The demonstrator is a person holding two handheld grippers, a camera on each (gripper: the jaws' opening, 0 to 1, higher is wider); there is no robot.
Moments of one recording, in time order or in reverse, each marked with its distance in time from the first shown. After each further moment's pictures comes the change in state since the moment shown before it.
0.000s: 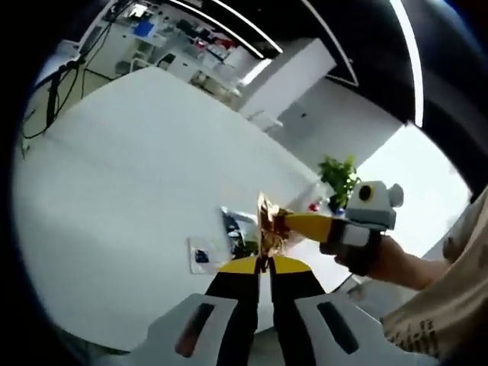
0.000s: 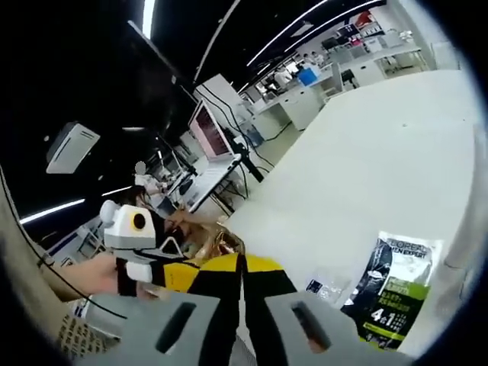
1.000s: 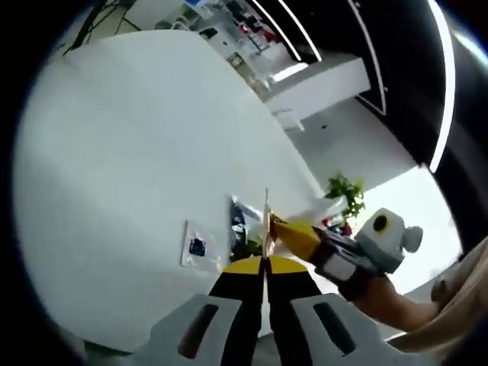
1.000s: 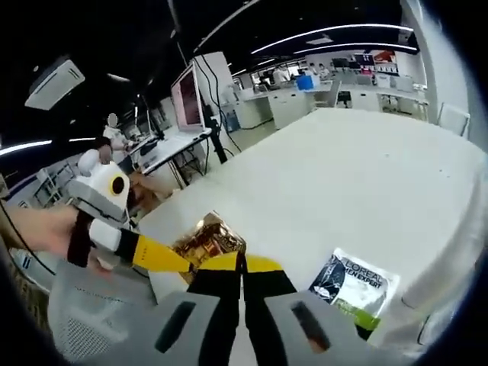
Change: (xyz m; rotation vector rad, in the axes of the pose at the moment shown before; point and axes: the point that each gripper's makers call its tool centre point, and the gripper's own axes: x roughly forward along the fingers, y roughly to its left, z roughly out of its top) left arm 0.051 0.041 -0.009 -0.284 0.023 0.009; right arm 0.029 -0.065 -0.022 -0.283 0.101 -0.209
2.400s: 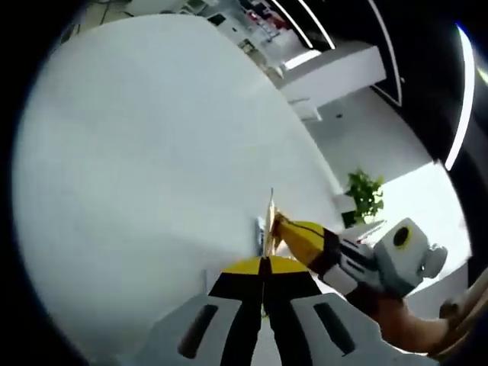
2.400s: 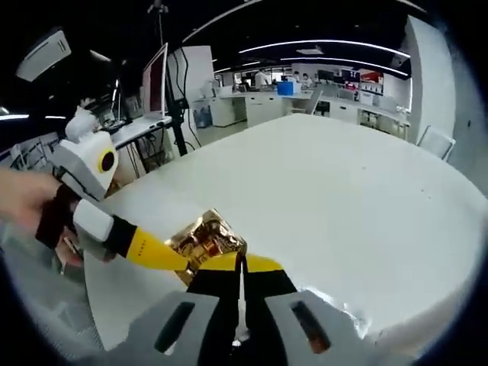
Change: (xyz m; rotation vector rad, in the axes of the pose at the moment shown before) left arm 0.064 0.038 0.039 0.000 0.076 0.073; right arm 0.047 -0.069 0.002 -0.106 0.009 -0.206
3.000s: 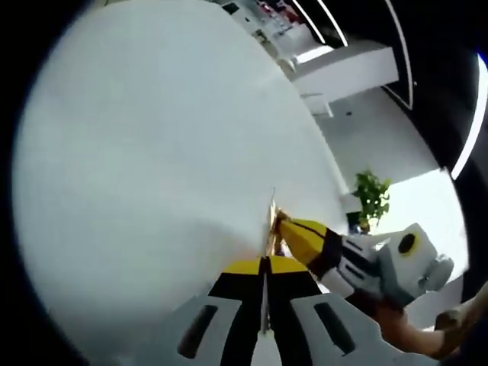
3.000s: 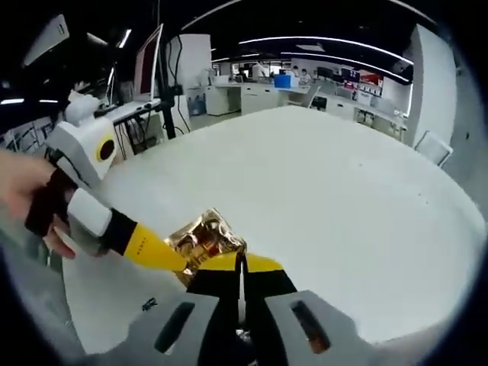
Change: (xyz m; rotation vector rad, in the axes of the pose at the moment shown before) left arm 0.029 0.015 0.000 -0.066 0.059 0.029; right arm 0.023 -0.019 -0.019 -0.065 0.089 -0.046
